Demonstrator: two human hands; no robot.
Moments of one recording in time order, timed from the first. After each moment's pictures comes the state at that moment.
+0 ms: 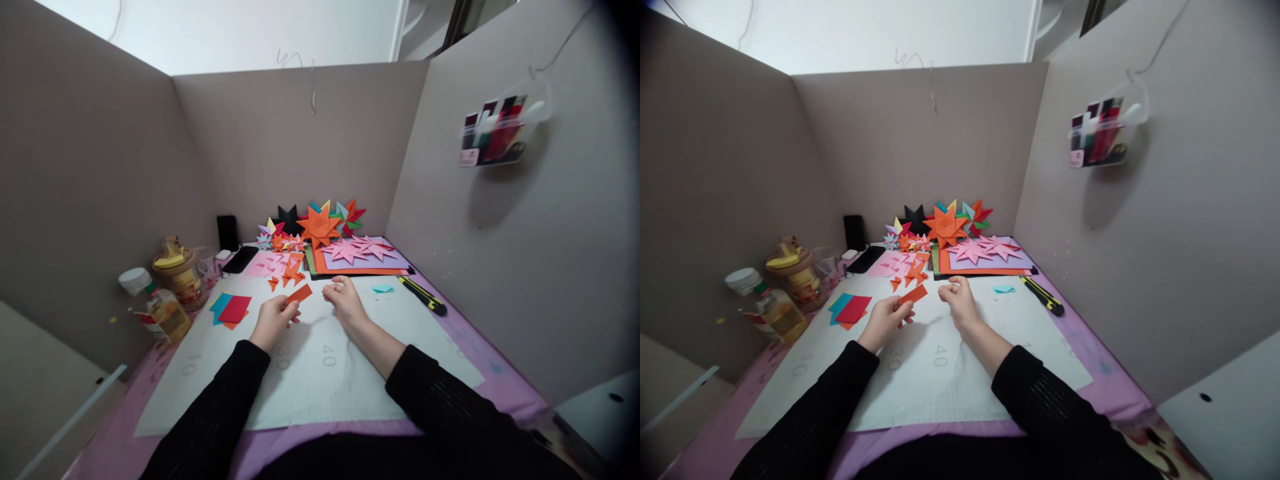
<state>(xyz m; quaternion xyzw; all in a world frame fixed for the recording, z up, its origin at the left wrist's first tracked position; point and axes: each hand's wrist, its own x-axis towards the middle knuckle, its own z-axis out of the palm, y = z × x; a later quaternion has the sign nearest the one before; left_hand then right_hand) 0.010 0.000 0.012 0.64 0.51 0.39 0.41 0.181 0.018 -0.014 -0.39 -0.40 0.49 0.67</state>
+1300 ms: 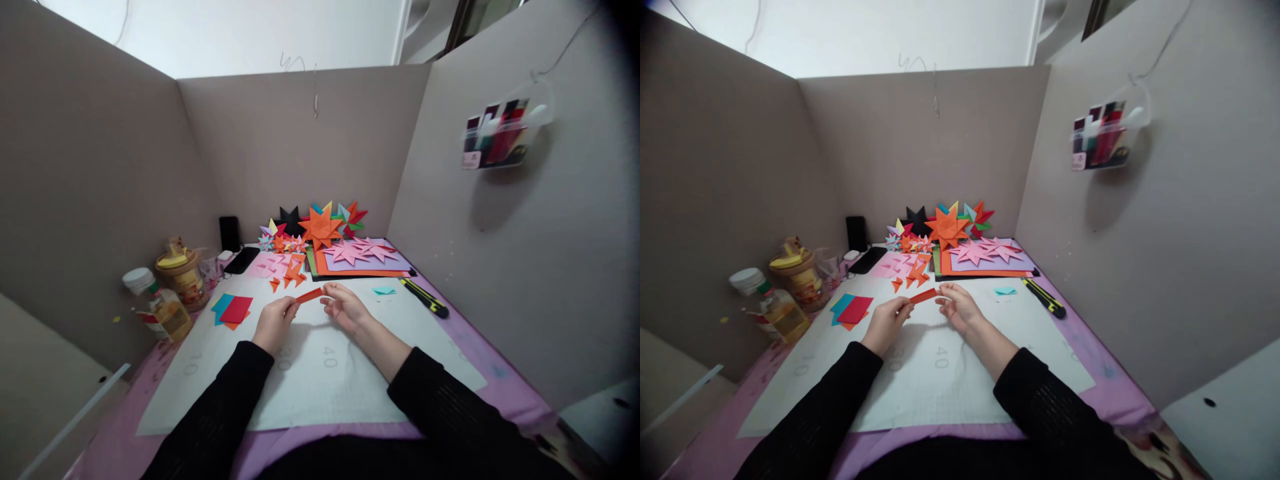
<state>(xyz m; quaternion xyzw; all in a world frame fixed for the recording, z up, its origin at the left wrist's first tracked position) 0.000 0.000 0.006 0.77 0.47 0.39 0.19 0.189 0.008 0.004 -0.34 -0.29 0.68 0.58</state>
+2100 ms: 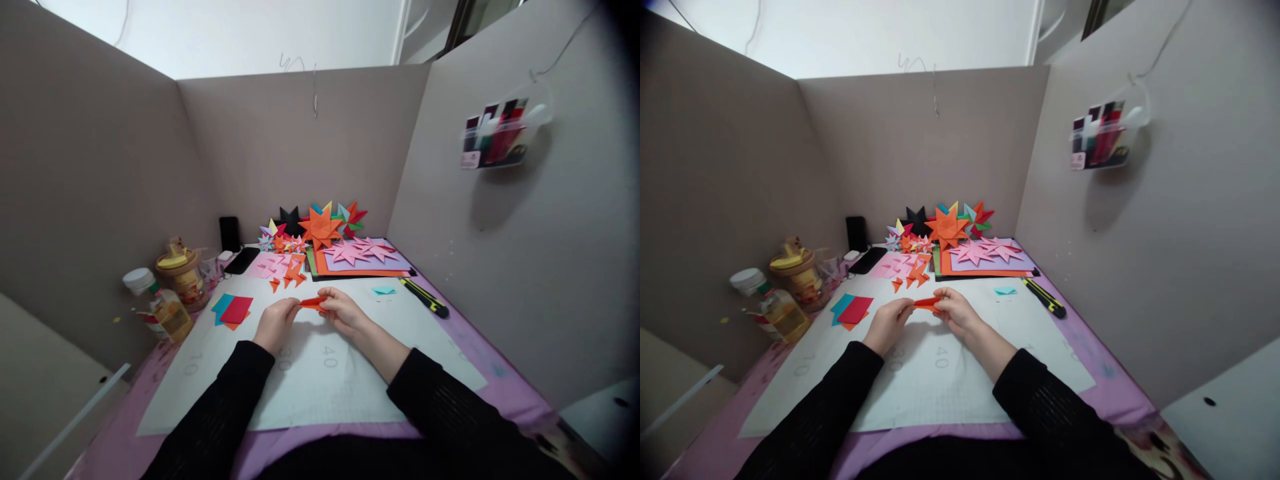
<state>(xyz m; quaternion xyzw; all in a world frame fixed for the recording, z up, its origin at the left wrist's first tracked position) 0.000 0.000 0.005 0.80 0.45 0.37 0.15 0.179 0.002 0.001 -0.35 -0.36 0.68 0.54</state>
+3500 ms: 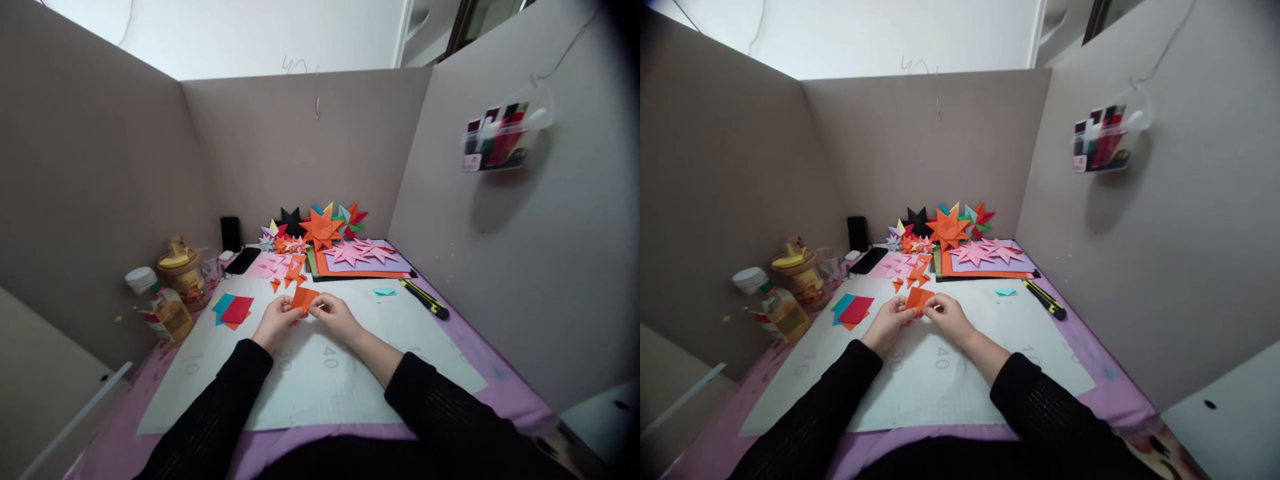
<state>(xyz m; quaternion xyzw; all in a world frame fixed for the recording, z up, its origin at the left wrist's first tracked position) 0.010 0.004 0.000 0.48 0.41 0.46 0.62 0.173 -0.002 -0.009 -0.41 -0.67 0.34 0.51</state>
